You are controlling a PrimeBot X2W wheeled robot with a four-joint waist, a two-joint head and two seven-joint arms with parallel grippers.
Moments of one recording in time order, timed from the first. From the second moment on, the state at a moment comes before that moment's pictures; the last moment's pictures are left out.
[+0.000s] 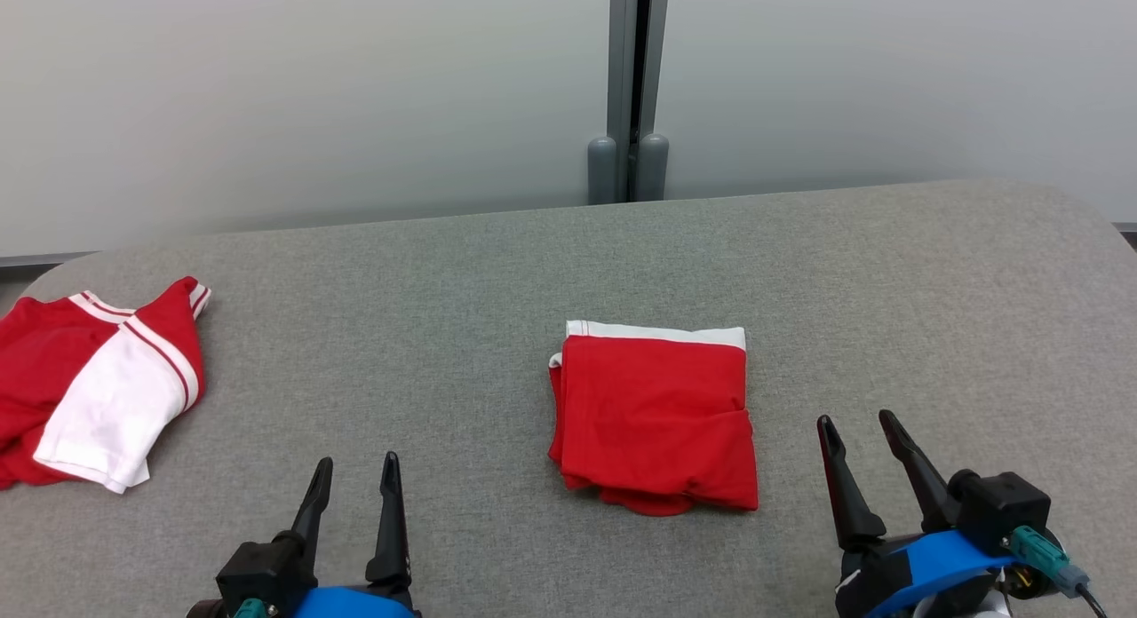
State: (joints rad) left arm 0.00 0.22 -0.40 0.20 -0.49 0.15 -0.26; right arm -0.07 -0.05 0.05 0.26 0.20 0.13 -0.19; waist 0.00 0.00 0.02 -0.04
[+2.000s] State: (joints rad) left arm -0.04 0.11 -0.21 0.27 -0.33 0.05 -0.26; right arm -0.41 -0.05 0.01 0.53 0.21 0.13 0.45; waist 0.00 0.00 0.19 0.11
